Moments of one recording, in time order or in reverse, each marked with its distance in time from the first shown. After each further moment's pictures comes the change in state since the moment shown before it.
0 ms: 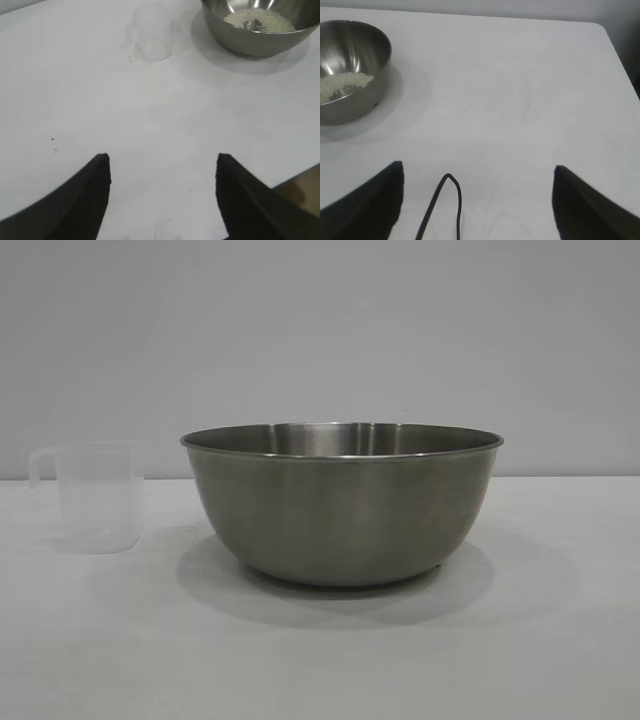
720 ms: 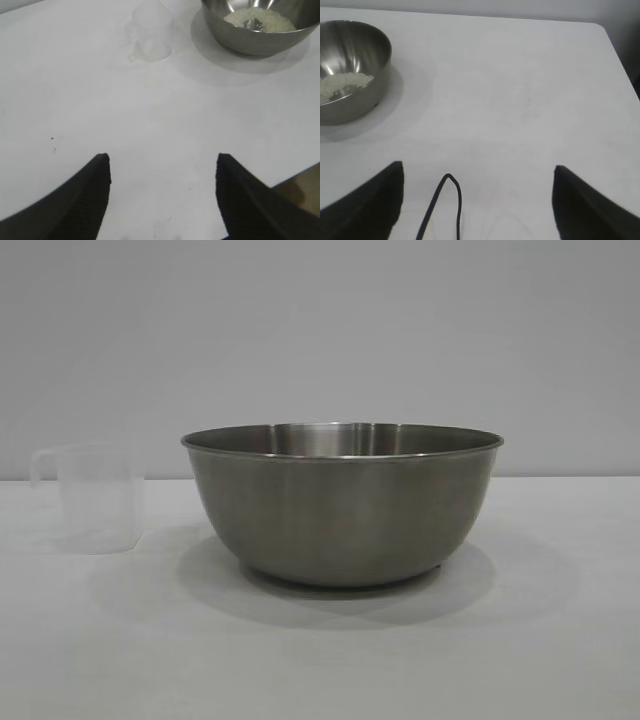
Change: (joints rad) left arm 0.014 -0.007 0.002 0.000 0.000 0.000; right arm 0.000 0.000 0.000 0.000 0.000 0.000
